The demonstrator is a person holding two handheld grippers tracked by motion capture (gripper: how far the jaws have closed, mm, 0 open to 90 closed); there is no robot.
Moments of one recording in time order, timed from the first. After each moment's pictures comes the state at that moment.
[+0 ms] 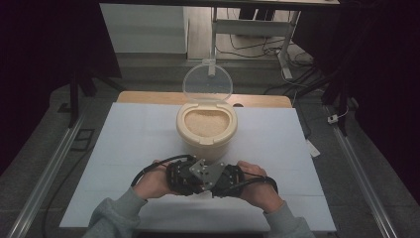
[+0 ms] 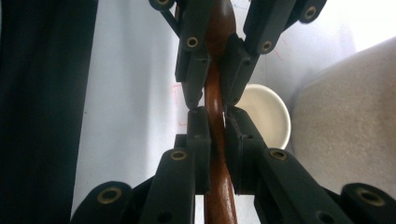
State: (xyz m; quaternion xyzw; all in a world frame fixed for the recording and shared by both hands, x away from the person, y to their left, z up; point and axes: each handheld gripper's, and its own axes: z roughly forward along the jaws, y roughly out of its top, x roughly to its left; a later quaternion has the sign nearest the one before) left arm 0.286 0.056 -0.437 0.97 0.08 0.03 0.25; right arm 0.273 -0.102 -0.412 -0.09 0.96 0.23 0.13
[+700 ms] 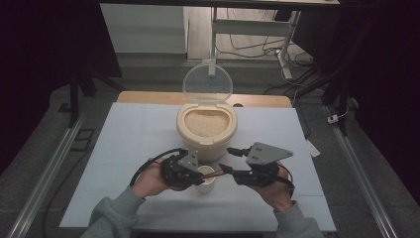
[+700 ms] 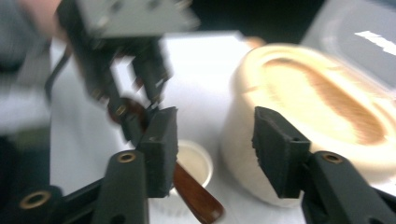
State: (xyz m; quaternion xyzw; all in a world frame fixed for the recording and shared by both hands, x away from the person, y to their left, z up) left arm 0.293 0.076 -0.430 0.94 0.09 0.05 0.31; right arm 0.282 -0.182 -0.384 0.15 0.82 0.51 0.19
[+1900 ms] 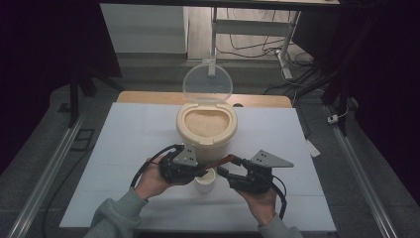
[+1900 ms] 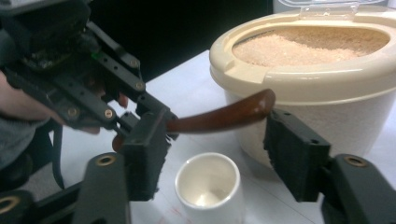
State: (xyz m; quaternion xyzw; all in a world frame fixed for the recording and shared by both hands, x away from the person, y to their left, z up) left arm 0.289 0.078 -0.419 0.91 0.13 0.11 0.37; right arm 0.275 -0.175 -0.430 0.32 0.74 0.58 0.11
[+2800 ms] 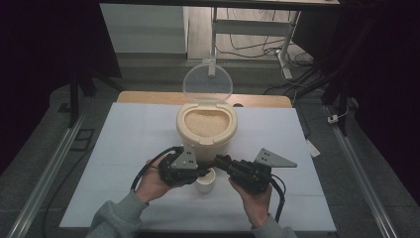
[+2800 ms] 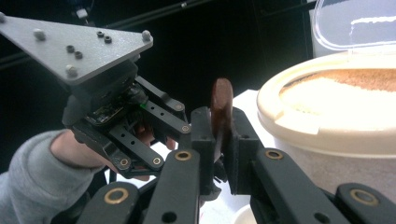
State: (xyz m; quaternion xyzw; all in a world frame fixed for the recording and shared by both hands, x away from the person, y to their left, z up) left arm 0.278 0.078 -0.411 0.89 0.14 0.13 0.42; right arm 0.272 -0.170 -0.419 0.28 0.68 0.67 0.05
